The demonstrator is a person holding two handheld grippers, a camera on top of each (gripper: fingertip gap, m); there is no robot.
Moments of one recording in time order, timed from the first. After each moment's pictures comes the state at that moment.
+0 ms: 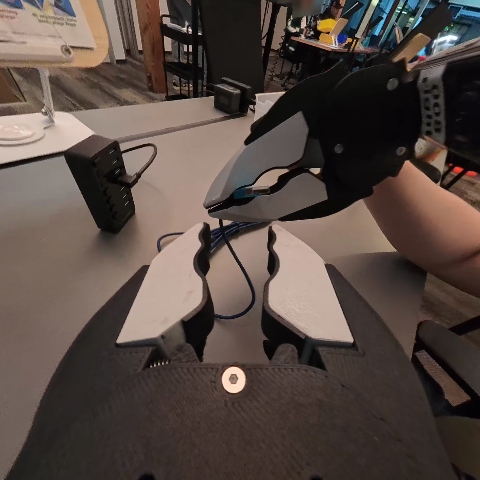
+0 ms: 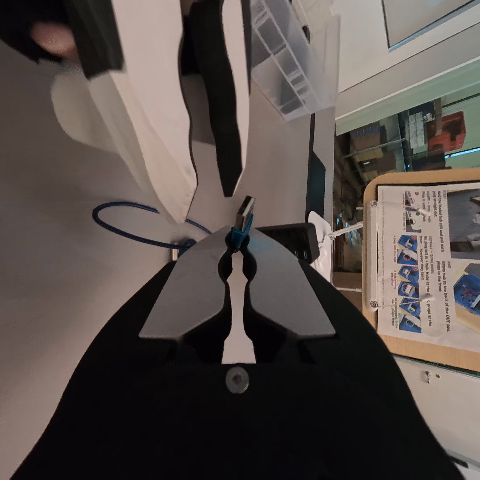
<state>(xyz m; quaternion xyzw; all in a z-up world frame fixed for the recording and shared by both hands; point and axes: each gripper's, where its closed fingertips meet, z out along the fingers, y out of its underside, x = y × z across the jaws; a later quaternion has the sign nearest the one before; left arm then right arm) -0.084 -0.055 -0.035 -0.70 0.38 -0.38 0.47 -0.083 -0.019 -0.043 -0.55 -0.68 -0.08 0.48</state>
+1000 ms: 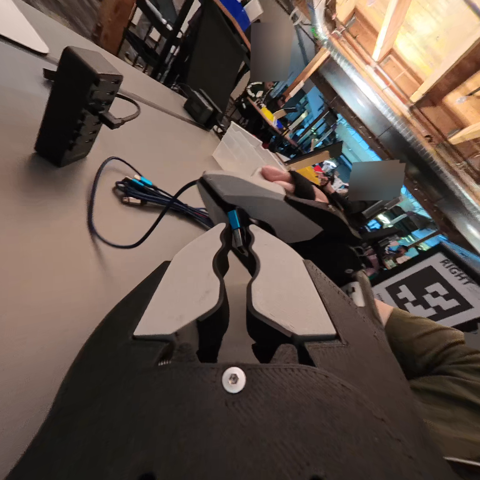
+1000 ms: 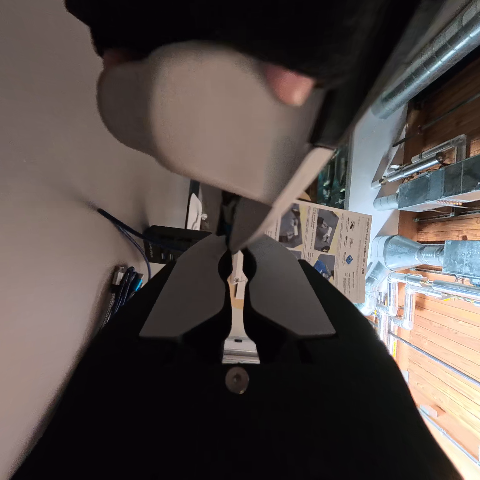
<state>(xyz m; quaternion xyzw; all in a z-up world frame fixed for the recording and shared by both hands) -0.117 -0.059 -0.032 -0.71 0.21 -0.58 0.35 -0.124 -0.012 -0.024 -0.38 -0.61 -0.42 0.55</state>
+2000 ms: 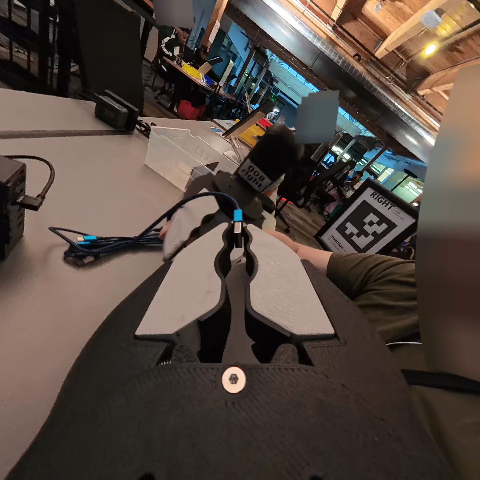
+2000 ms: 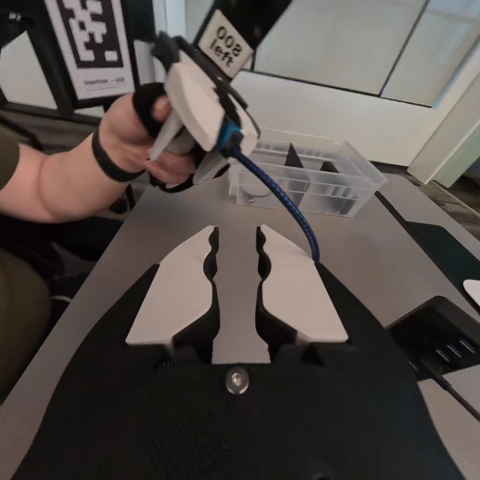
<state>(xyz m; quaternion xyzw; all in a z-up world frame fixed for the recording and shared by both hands) -0.133 -0.084 0.056 -0.62 0.37 -0.61 0.32 -0.149 -0.061 0.000 -0.57 -0.51 0.35 0.54</state>
